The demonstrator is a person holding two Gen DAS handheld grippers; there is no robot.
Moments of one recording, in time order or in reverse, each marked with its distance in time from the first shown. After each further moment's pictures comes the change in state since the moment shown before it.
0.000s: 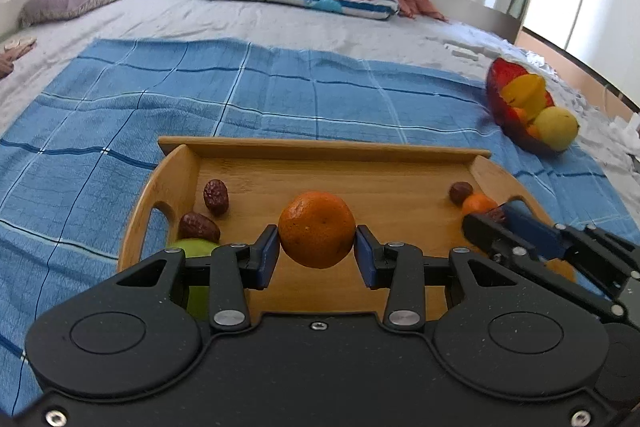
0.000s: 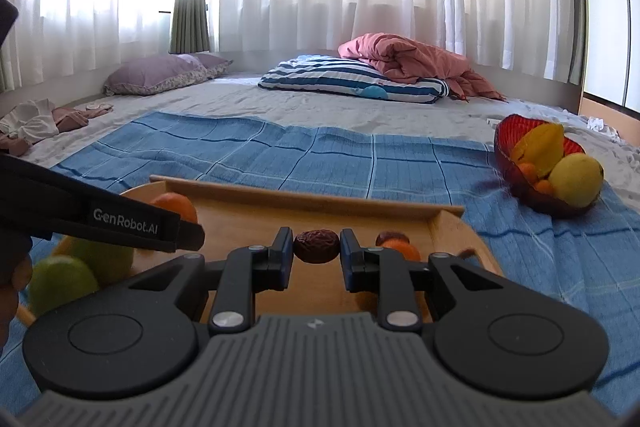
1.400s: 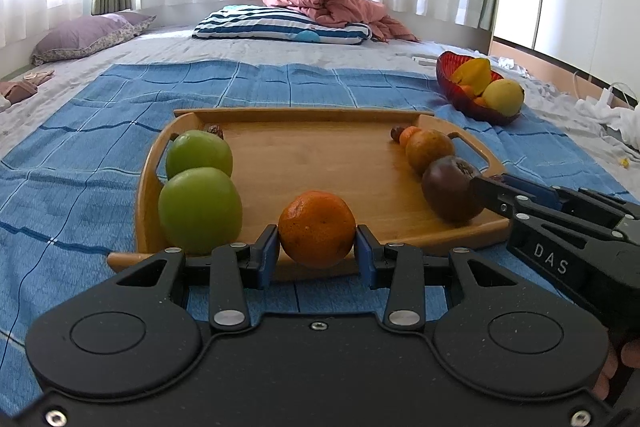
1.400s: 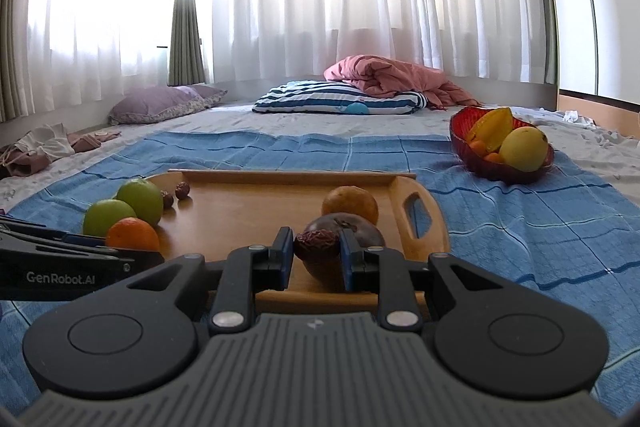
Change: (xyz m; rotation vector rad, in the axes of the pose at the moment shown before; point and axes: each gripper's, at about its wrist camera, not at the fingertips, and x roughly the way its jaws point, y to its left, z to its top) left arm -0.102 -0.037 -0.126 0.091 -0.158 0.000; right arm -0.099 -0.020 -0.068 0.070 -0.105 -0.001
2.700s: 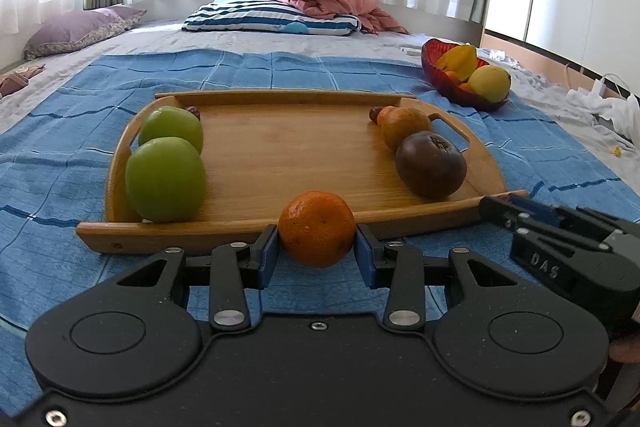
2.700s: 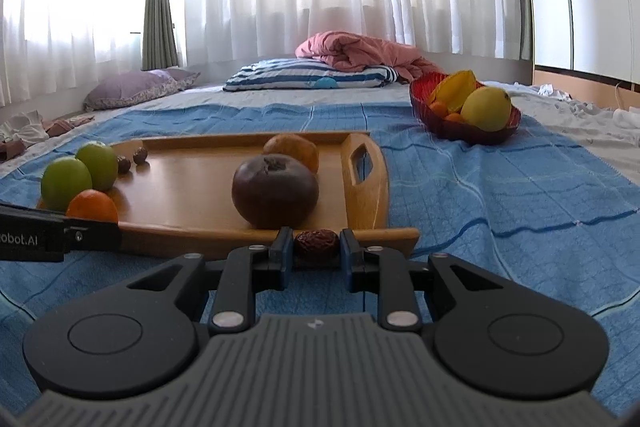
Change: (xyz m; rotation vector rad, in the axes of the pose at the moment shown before) left arm 0.001 -0.020 -0.020 0.008 0.015 -0.016; right arm -0.008 -0.039 -0.032 0.028 0.050 -0.069
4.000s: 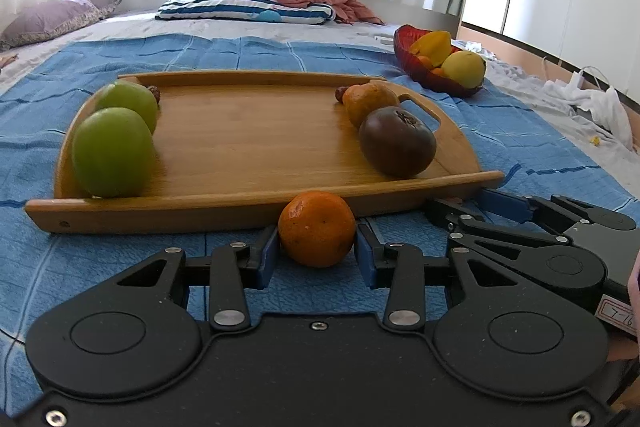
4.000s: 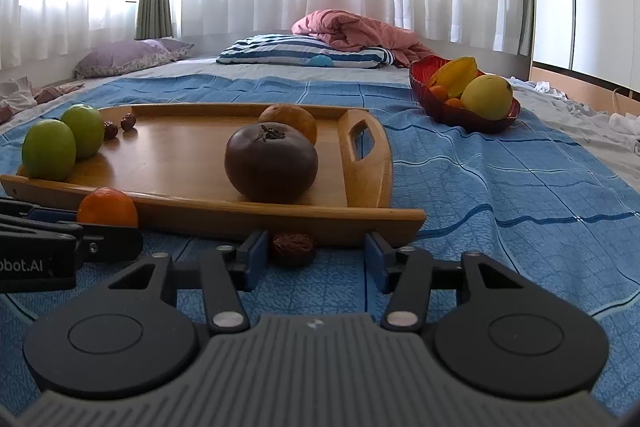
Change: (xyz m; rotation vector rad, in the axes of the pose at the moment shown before) left arm 0.015 -0.015 -0.013 0.002 0.022 -0.079; right arm 0.018 0.009 -0.007 -0.055 0.073 -0.041
